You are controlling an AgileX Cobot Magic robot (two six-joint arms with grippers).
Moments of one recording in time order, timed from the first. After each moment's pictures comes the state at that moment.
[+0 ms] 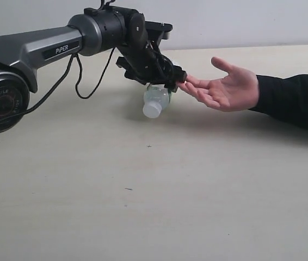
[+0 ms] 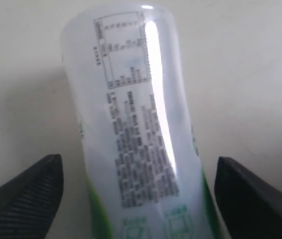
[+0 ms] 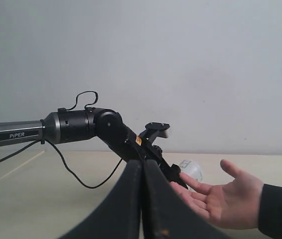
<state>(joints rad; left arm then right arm) -0.44 2.55 -2.21 -0.10 0.79 -0.02 0.41 0.09 -0.22 0.49 0.20 -0.23</state>
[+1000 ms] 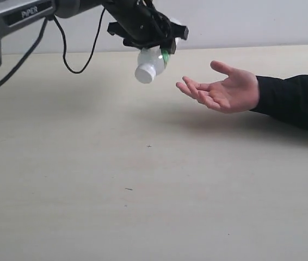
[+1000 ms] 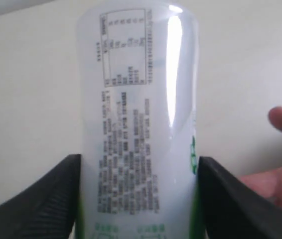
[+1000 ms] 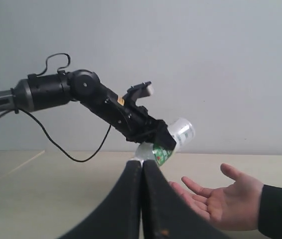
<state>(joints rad) -0.43 2.39 -2.22 -0.10 0.83 -0.14 0.41 0.09 -0.22 0.49 0.20 -0.23</state>
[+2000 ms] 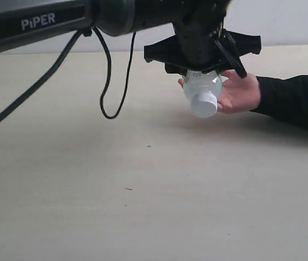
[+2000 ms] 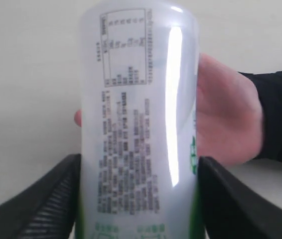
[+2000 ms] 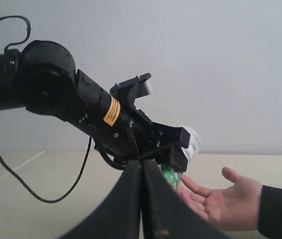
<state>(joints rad) -0.82 2.17 -1.97 0.40 0.93 -1.01 0.41 0.09 -0.22 0.49 0.20 -0.23</state>
